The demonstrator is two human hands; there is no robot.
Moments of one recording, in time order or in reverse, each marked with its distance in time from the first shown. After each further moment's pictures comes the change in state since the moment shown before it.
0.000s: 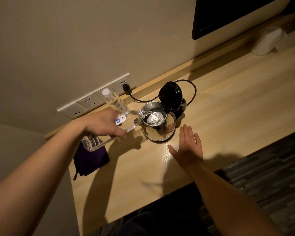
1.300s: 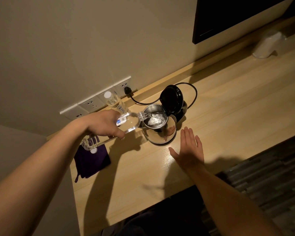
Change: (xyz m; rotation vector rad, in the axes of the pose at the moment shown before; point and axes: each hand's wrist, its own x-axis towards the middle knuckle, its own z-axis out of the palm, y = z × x) left_hand -0.005 0.011 -0.011 0.185 0.006 -0.116; right_hand 0.003 0.002 0.005 0.020 0.012 -0.008
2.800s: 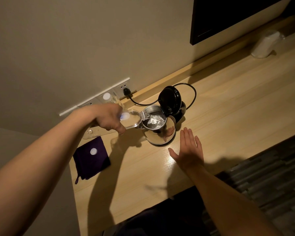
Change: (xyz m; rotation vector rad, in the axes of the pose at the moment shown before) left_hand 0.021 0.014 -0.020 0.112 -0.096 -0.106; right_hand -0.002 0.003 0.007 0.013 0.091 -0.032
